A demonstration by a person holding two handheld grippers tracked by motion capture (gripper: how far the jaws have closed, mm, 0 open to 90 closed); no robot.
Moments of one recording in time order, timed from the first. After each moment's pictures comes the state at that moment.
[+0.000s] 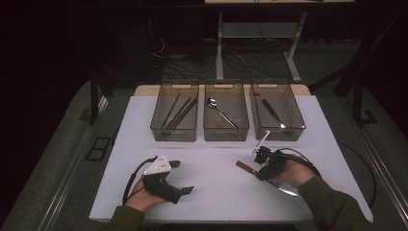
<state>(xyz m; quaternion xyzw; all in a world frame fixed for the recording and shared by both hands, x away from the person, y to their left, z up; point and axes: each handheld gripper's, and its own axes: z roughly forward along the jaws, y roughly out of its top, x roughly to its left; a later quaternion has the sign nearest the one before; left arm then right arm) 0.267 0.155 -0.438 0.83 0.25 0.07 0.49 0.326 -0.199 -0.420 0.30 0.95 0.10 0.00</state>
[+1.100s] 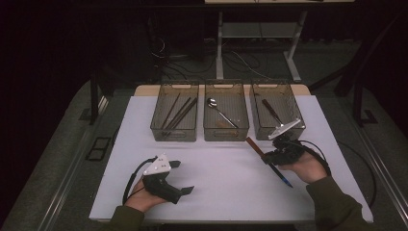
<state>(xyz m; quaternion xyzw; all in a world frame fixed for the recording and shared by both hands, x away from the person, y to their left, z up) 0.267 0.156 -0.438 0.83 0.25 0.07 0.49 0.333 -0.248 -0.394 0.37 0.89 0.27 0.04</state>
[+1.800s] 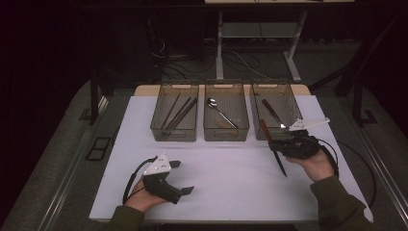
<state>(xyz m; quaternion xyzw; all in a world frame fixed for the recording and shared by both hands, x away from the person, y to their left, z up) 0.267 0.156 -0.437 0.83 0.24 0.07 0.49 0.329 -0.284 -0.381 0.39 0.82 0.41 0.10</state>
